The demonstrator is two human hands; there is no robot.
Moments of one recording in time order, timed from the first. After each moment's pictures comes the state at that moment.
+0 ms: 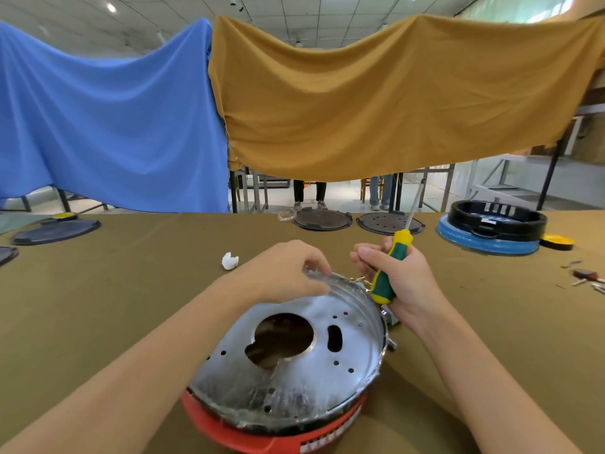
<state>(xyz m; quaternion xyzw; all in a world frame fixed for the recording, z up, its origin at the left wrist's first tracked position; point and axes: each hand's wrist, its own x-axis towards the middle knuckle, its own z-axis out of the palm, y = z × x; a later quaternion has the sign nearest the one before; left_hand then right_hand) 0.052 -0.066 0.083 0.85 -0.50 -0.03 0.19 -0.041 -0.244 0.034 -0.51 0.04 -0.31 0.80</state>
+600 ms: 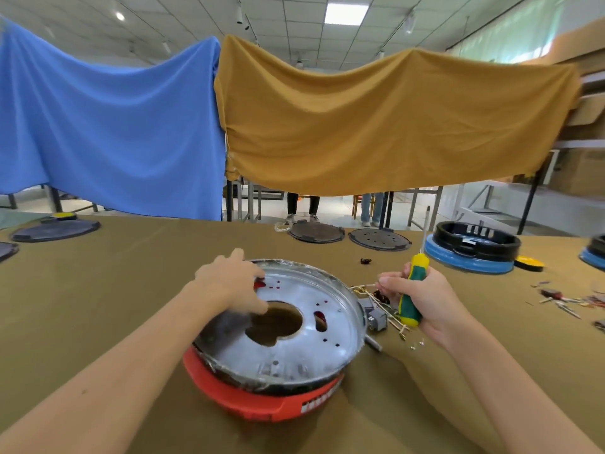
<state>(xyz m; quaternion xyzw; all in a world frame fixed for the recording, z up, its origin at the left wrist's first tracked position) 0.072 -0.017 0.072 0.96 -0.30 0.01 -0.01 -0.086 -0.270 0.040 -0.65 0.17 -0.29 0.68</state>
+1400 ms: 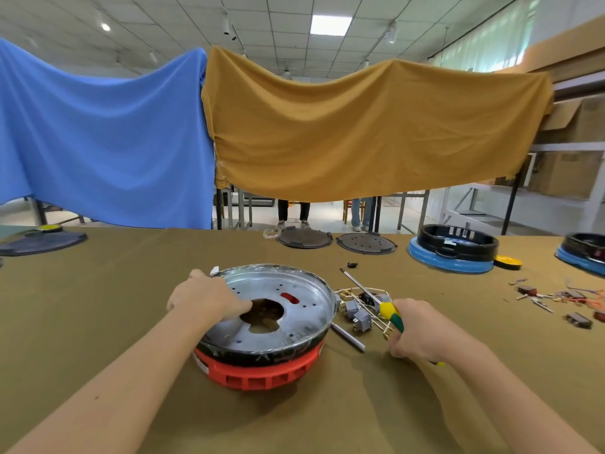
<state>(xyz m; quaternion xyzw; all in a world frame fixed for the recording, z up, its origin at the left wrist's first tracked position) 0.071 -0.021 0.059 0.99 -0.10 -0.03 0.01 -0.125 -0.267 0.041 -0.95 0.27 -0.02 0.16</state>
